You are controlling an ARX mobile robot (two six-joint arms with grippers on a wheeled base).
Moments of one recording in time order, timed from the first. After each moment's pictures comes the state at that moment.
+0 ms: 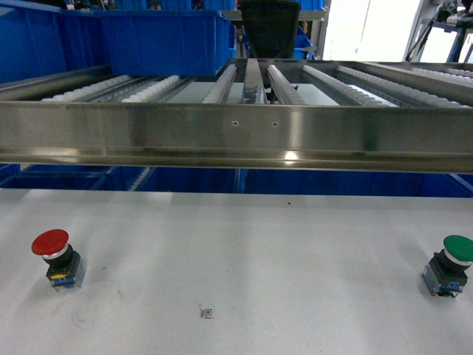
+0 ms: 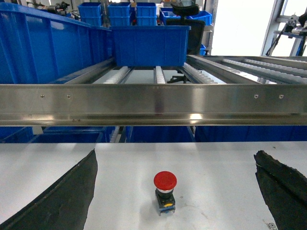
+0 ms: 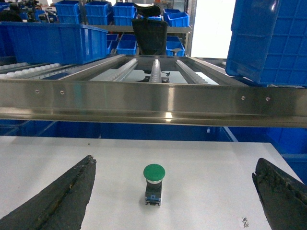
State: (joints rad) left arm 0.00 0.01 0.01 0.00 0.00 -0.01; right arm 0.00 0.00 0.01 -0.01 0.00 -0.01
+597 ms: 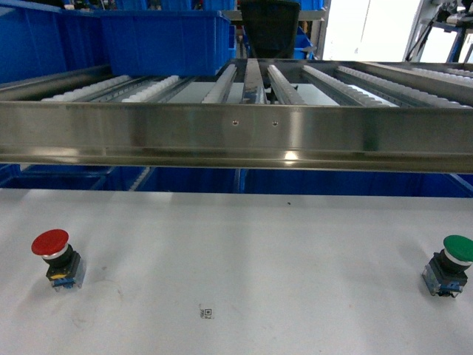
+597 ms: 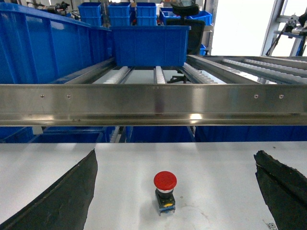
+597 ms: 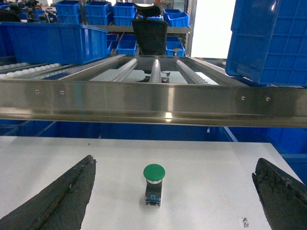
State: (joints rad) left arm 0.00 0.01 0.01 0.00 0.00 -0.01; right arm 0.00 0.00 0.01 -0.01 0.00 -0.01
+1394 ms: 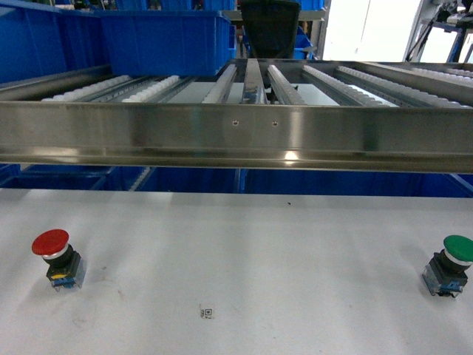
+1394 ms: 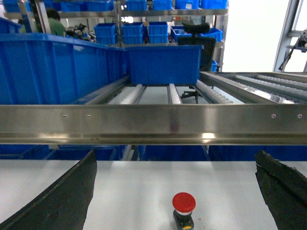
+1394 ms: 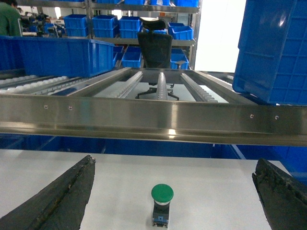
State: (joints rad) left arm 0.12 0.08 0.01 0.14 0.08 0.01; right arm 0.10 0.21 0.01 0.25 0.09 -0.02
